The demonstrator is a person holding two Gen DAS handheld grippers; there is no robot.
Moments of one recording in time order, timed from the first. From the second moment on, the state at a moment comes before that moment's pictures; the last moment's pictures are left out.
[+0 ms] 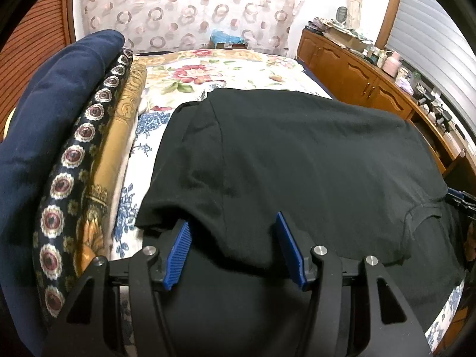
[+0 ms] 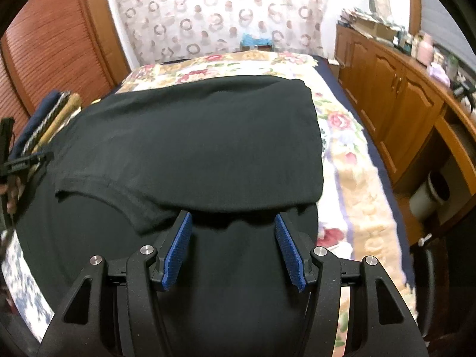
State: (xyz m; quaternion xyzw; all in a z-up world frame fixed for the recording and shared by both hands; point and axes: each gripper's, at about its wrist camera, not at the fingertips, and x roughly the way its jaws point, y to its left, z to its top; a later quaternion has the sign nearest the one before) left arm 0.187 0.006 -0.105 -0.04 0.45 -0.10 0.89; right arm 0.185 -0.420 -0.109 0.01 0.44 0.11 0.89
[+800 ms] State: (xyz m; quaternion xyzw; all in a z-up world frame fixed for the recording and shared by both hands) left arm 0.151 0.029 -0.046 -0.02 0.35 -0.11 0.93; right arm 0.174 -0.389 -0.058 -0.08 0.34 0.06 0.93
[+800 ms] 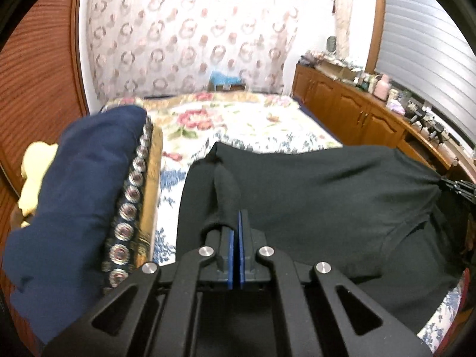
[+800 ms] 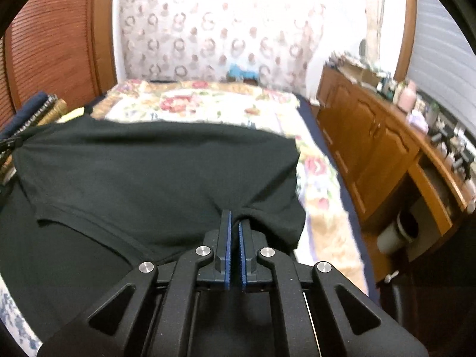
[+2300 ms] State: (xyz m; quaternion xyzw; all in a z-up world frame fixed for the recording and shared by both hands) left arm 0.031 0.055 -0.076 -0.02 0.37 -0.10 0.92; right arm 0.067 -0.370 -0.063 -0.08 0.35 0.10 0.93
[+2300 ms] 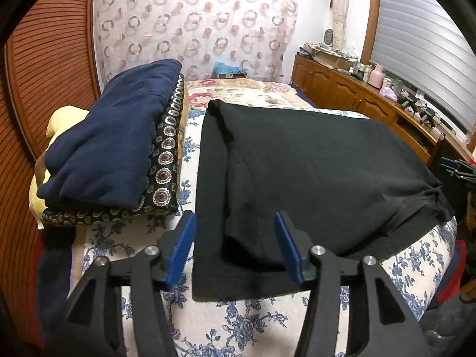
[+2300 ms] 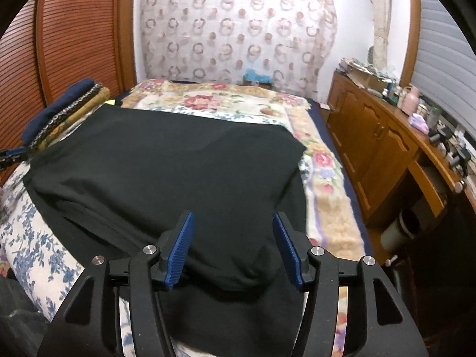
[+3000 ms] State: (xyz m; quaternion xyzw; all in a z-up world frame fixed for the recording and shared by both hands) left arm 0.048 0.059 -0.112 -0.02 0.42 -0.07 0.91; right arm 0.109 -0.311 -0.120 -0.09 0.42 0.17 0.89
